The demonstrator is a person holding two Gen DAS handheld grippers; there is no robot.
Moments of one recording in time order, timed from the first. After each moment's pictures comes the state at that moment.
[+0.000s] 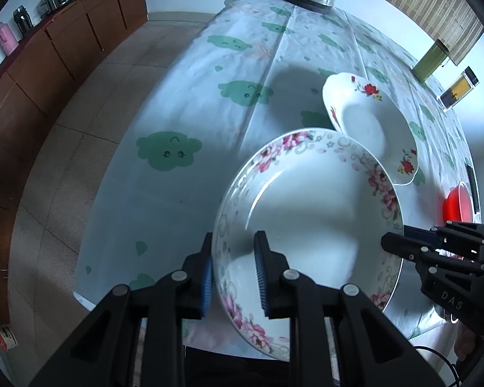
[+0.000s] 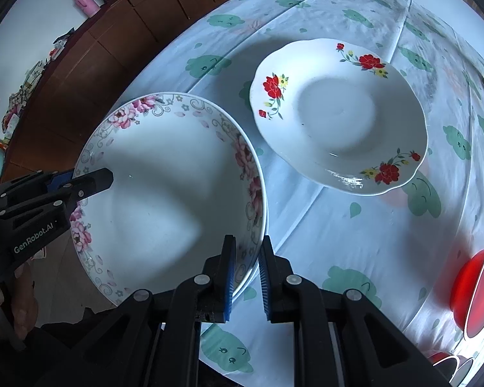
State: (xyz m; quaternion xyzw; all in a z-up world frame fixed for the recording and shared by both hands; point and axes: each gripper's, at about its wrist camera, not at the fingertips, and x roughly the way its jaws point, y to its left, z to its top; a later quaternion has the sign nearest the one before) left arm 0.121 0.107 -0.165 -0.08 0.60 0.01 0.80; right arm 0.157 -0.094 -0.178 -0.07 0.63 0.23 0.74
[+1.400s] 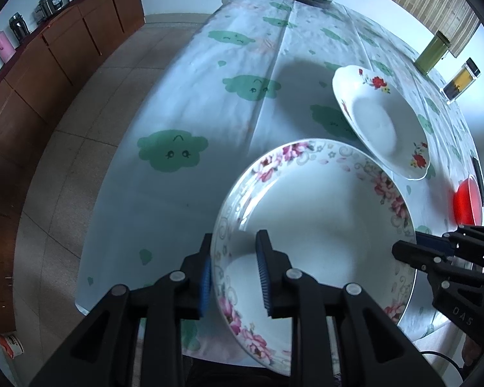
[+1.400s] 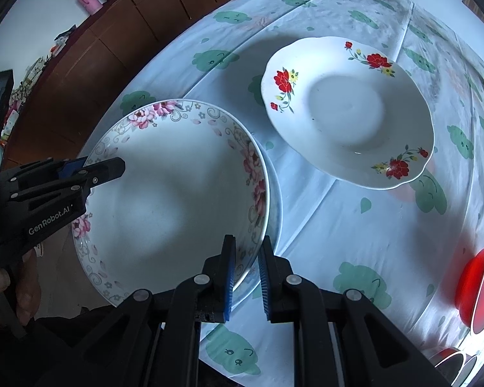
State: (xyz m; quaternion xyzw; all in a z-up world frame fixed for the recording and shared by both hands) left arm 0.122 0.113 -0.178 -0.06 0.60 0.01 0.80; right arm 0.150 -0.086 -0.182 -0.08 0.62 0.23 0.75
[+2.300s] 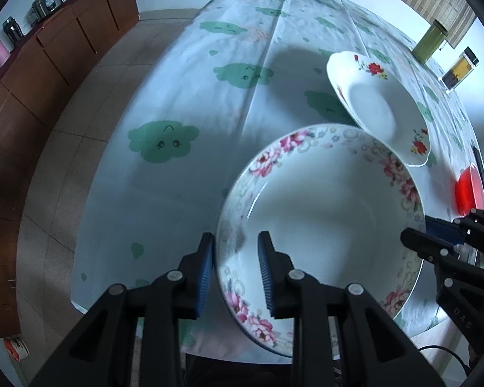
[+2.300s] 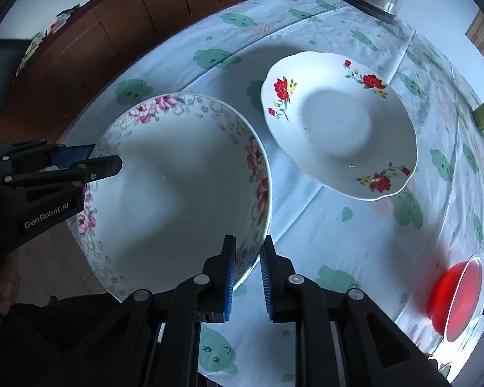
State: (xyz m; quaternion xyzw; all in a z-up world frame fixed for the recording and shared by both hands) left arm 0.118 0.104 -0.184 -0.05 0.61 0.01 0.79; right arm 0.140 -0.077 -0.179 -0.16 0.60 0.21 0.76
